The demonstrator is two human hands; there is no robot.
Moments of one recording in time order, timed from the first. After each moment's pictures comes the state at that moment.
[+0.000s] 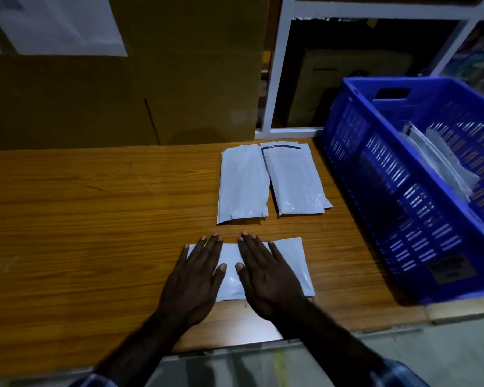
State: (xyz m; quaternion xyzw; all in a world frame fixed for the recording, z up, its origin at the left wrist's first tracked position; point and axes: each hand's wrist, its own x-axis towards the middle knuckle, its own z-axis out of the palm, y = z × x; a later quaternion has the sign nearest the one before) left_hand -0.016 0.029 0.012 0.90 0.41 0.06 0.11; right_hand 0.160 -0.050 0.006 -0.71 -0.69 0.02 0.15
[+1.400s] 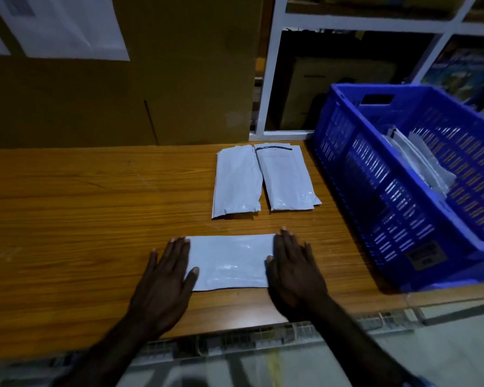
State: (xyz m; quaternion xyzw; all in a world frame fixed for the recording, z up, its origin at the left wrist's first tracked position) left_hand -0.060 0.013 0.030 0.88 0.45 0.05 0.14; right_hand 0.198 -0.096 0.036 -0.78 -0.62 0.07 0.06
